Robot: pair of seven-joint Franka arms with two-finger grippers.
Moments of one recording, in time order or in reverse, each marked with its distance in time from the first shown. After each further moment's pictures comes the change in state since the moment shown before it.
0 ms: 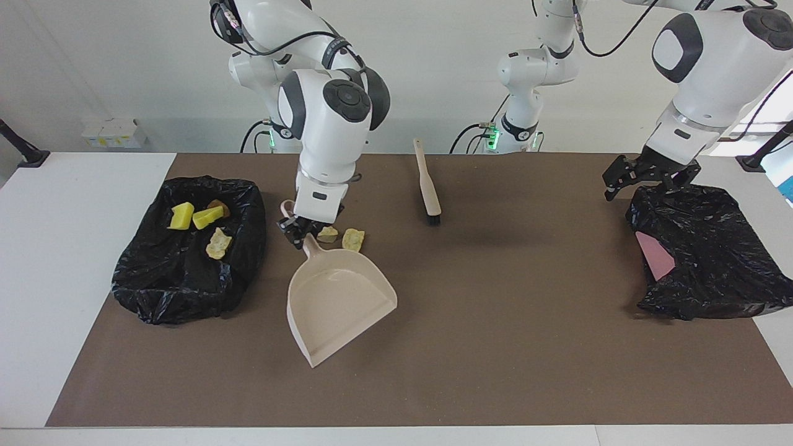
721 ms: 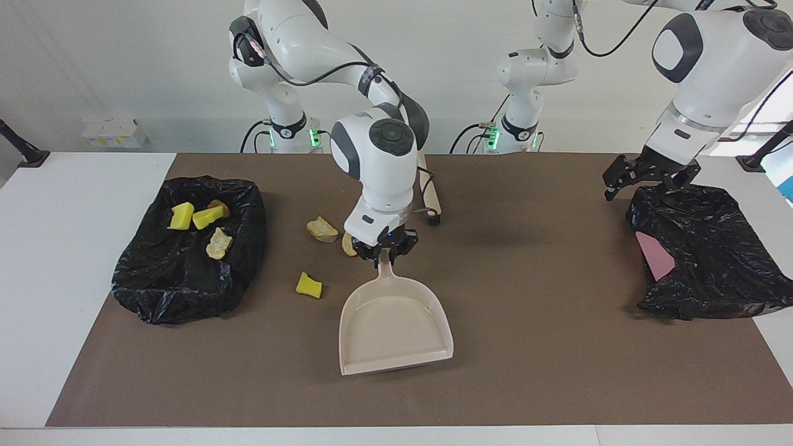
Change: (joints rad) left arm 0.000 0.000 0.000 0.000 0.000 -0.002 0.000; right arm 0.144 0.228 0.017 0.099 0.155 0.293 0.655
